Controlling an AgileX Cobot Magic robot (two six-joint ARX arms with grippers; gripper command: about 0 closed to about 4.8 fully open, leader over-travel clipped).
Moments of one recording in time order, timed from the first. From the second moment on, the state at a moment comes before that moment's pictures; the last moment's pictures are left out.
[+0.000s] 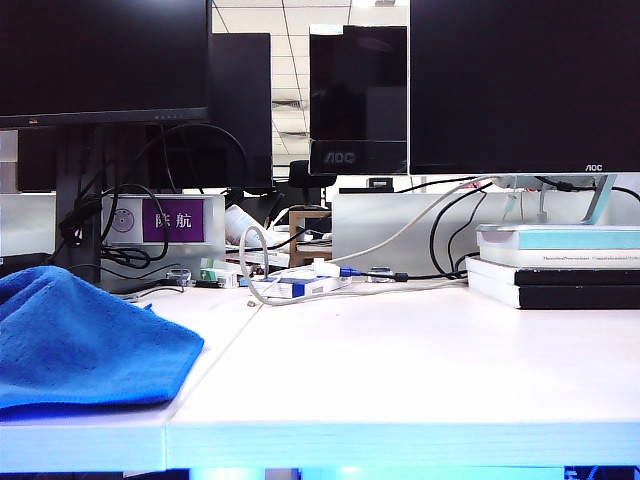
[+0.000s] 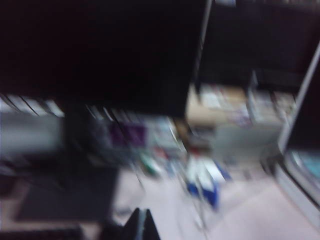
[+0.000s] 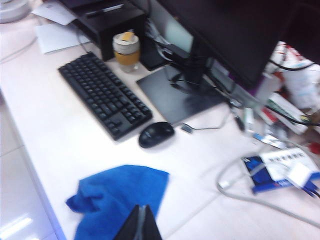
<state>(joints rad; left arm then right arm) 0.13 0.44 0.94 -0.42 0.27 -0.11 0.85 1.72 2.46 -1.17 -0.05 -0.09</state>
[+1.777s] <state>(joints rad) 0.13 0.04 0.03 -0.22 0.16 -0.21 1.00 1.24 1.67 -1.10 0.09 -0.04</state>
